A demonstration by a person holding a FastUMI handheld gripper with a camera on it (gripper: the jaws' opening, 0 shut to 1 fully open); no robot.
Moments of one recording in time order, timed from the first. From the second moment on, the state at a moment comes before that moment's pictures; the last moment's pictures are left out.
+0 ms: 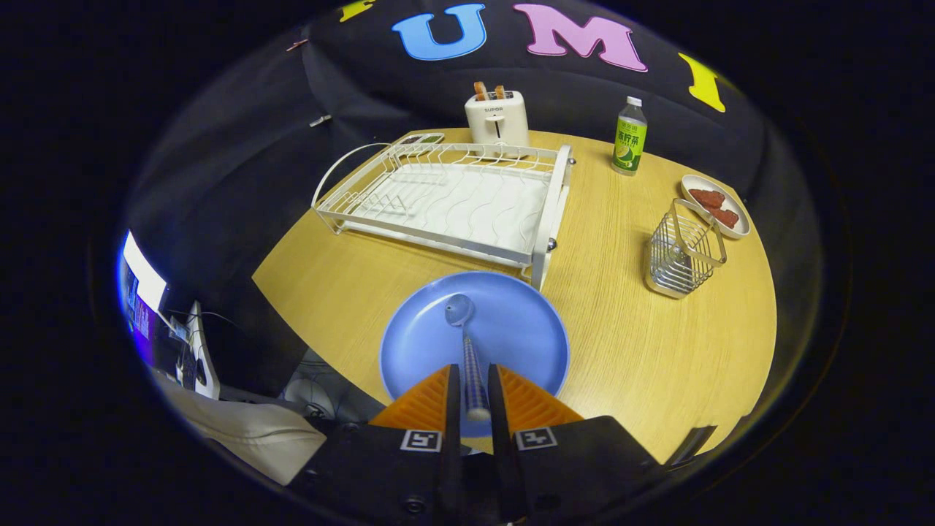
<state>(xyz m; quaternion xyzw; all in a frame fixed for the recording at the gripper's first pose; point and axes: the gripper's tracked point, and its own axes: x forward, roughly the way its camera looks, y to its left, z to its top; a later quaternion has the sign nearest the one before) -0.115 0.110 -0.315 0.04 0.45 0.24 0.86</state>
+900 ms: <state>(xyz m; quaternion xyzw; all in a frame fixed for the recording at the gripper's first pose) -0.104 0.106 -0.285 0.06 0.41 0.23 0.88</state>
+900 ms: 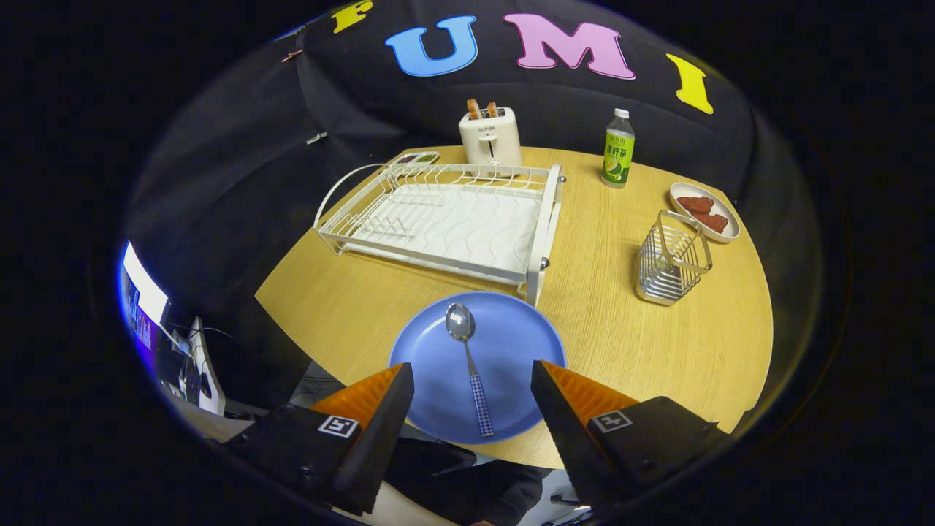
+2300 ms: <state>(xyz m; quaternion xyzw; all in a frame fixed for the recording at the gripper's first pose) 0.007 0.038 -0.004 0.03 0.10 0.14 0.98</state>
